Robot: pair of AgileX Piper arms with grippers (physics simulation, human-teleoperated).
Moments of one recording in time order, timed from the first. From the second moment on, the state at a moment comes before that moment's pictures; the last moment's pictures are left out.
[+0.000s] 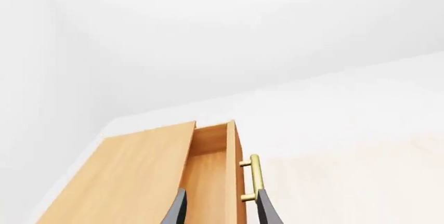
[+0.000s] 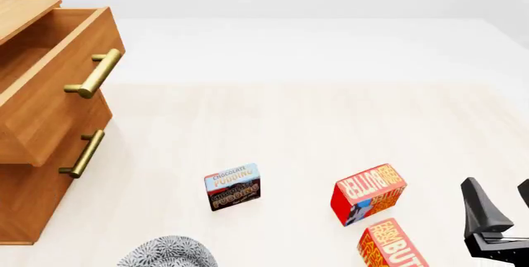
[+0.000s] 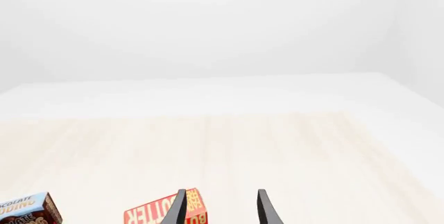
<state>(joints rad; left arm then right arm) 0.02 0.46 -0.95 0.51 0.24 -0.01 0.10 -0.01 -0.07 0.03</state>
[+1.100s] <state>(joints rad) 0.05 0.92 -1.38 0.88 0.14 -0.01 0.11 -0.01 -0.07 0.03</state>
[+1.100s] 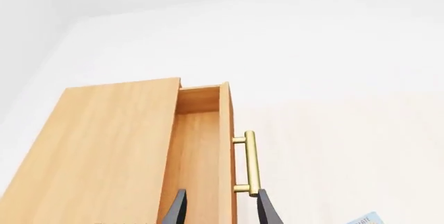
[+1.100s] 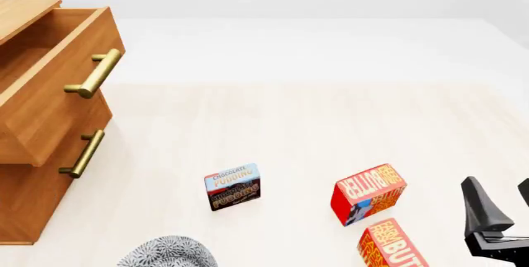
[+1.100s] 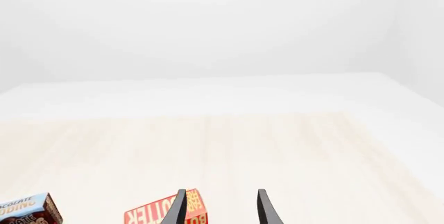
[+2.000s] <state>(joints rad) 0.05 1.00 -1.14 0.74 0.07 -0.01 0.18 -0.01 -0.14 0.03</state>
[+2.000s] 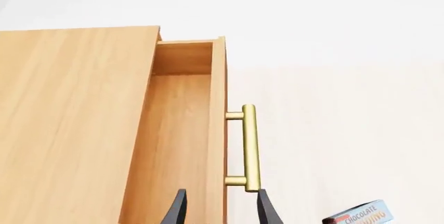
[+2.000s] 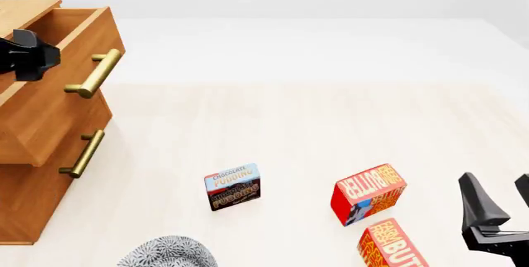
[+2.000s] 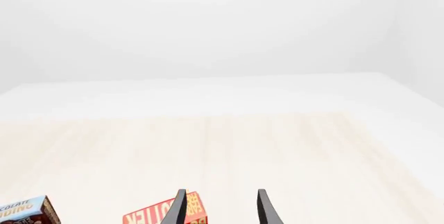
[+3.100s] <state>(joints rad) -0.03 0.99 -0.95 0.58 -0.01 -0.01 0.11 -0.01 -0.08 0.03</state>
